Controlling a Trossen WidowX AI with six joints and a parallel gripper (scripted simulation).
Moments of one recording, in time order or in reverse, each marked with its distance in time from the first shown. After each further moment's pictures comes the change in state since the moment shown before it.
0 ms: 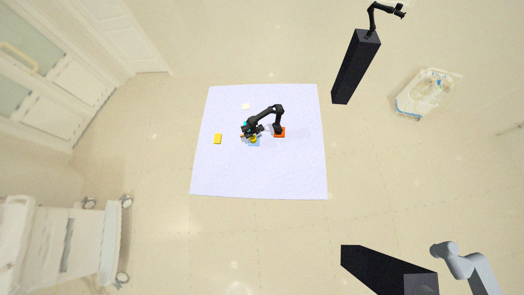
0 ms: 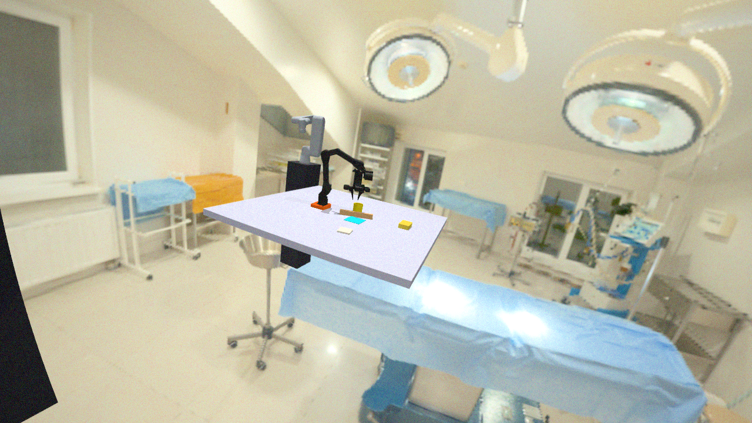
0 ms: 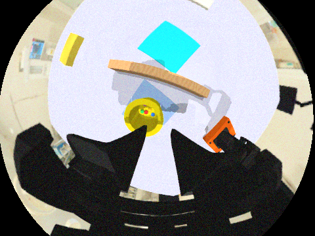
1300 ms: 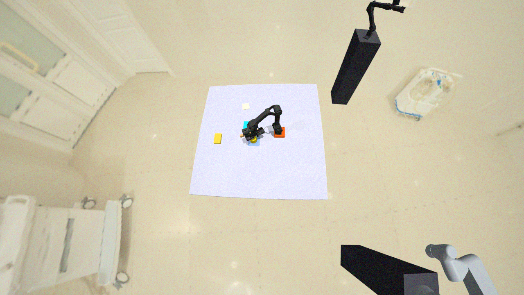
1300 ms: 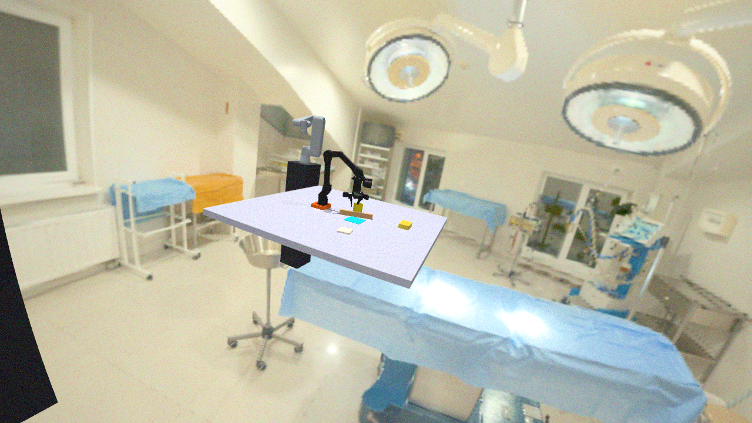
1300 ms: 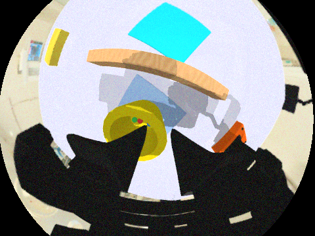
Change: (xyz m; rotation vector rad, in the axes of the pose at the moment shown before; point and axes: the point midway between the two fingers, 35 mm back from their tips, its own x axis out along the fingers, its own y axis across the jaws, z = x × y) arm 0.055 -0.001 0.000 0.015 0.001 -0.011
